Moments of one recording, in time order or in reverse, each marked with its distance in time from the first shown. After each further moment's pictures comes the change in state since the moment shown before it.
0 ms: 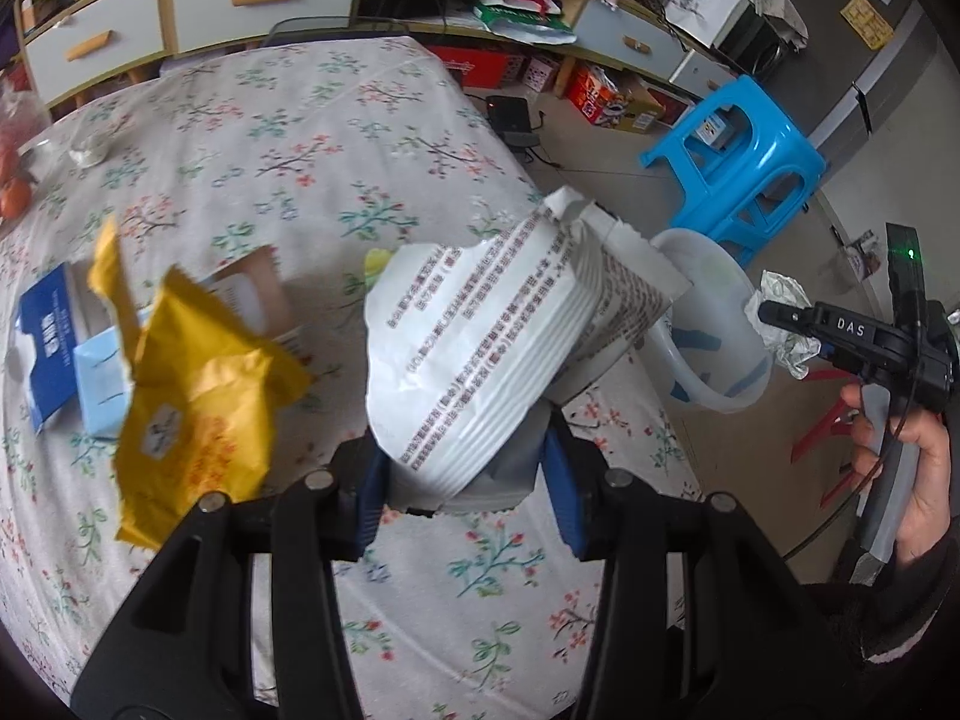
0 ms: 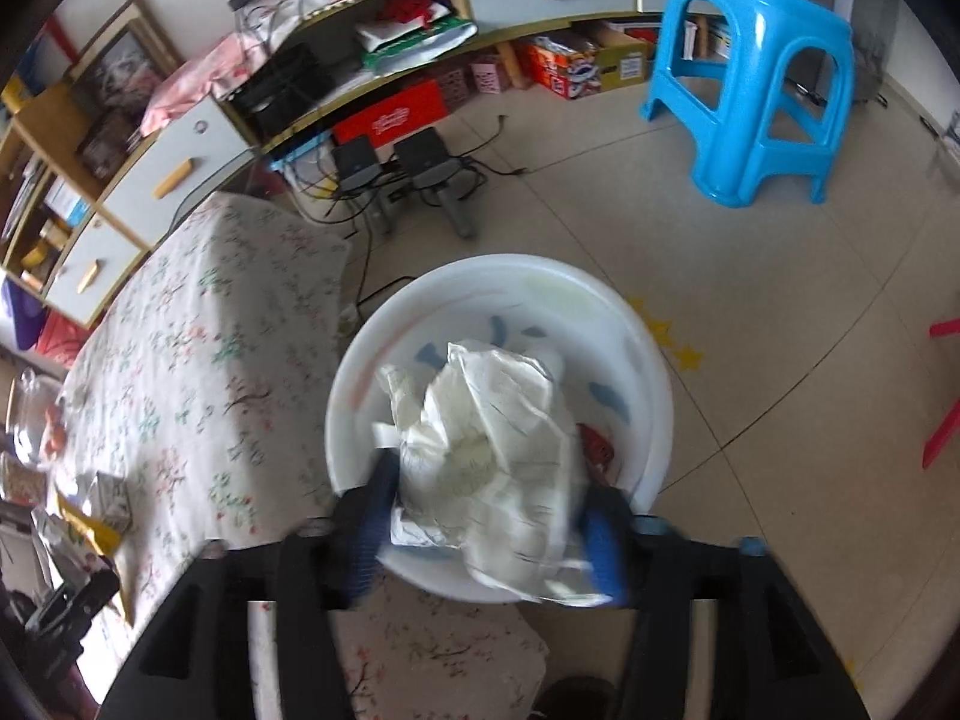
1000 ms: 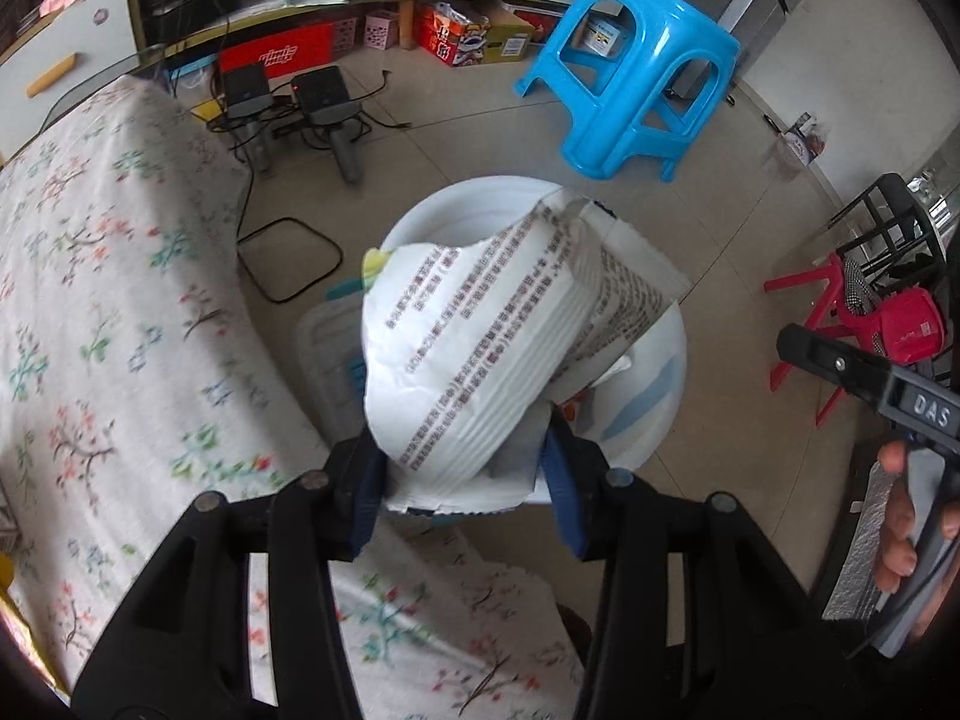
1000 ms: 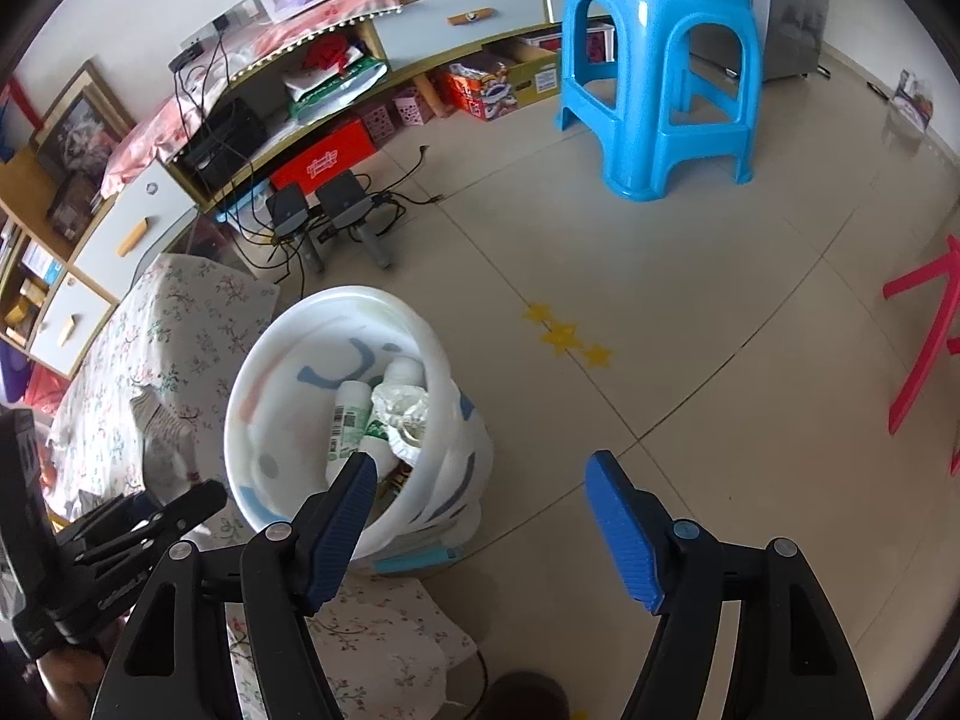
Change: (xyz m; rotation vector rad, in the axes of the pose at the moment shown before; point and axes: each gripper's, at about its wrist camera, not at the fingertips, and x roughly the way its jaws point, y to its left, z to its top) left arm 0.102 -0.165 0.043 0.254 0.094 -0.090; right arm -0.047 -0.104 -0.018 0.096 -0.054 -0.038
